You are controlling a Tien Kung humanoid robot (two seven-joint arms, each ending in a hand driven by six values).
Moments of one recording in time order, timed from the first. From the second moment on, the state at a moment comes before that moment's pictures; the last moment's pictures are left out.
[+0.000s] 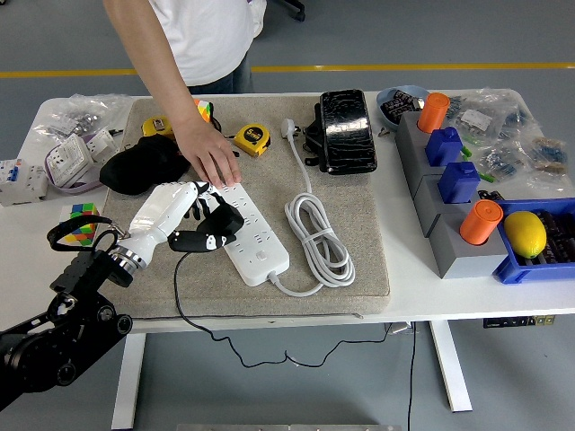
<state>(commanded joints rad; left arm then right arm) -0.40 0.29 -0.78 -1.06 1.87 0.46 -0.15 0.06 -0.23 1.01 0.18 -0.09 -0.09 0.06</state>
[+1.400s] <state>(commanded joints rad) -0.39 0.29 -0.79 -1.02 1.95 0.46 -0.13 0.06 -0.23 1.03 0.18 -0.11 -0.09 0.06</state>
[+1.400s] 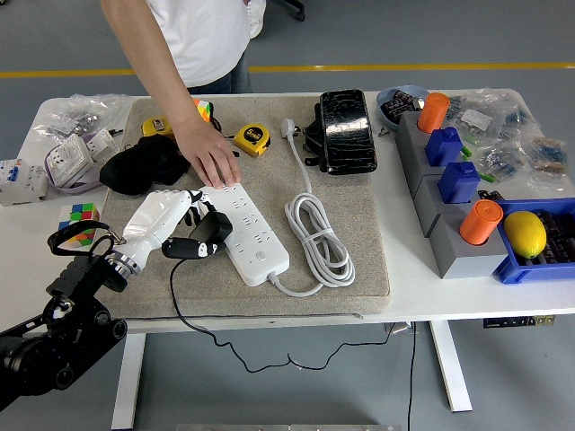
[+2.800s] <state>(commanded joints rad) -0.33 0.30 -0.85 -1.10 1.90 0.44 -0.13 0.06 -0.22 1.05 0.19 -0.13 -0.09 0.06</state>
